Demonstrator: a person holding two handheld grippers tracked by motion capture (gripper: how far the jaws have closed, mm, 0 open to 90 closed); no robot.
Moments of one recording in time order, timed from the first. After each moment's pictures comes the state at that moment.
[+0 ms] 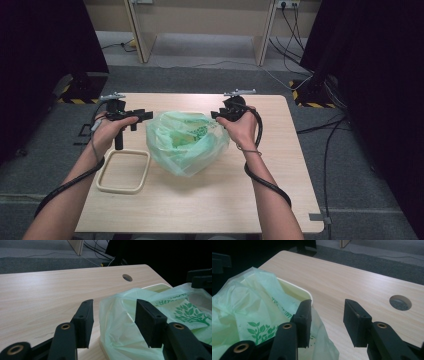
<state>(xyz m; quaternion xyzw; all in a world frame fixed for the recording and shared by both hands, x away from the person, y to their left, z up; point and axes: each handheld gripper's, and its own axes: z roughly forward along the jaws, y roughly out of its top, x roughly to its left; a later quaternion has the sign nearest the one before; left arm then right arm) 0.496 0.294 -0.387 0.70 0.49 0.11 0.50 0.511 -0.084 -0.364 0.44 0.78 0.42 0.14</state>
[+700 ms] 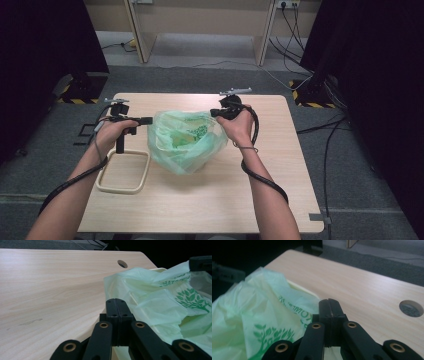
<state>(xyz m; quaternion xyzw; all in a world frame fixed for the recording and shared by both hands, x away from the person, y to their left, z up) 0.502 0.297 -0.406 0.71 0.50 0.05 0.49 0.518 -0.076 -0.365 0.43 0.78 0.44 0.13</state>
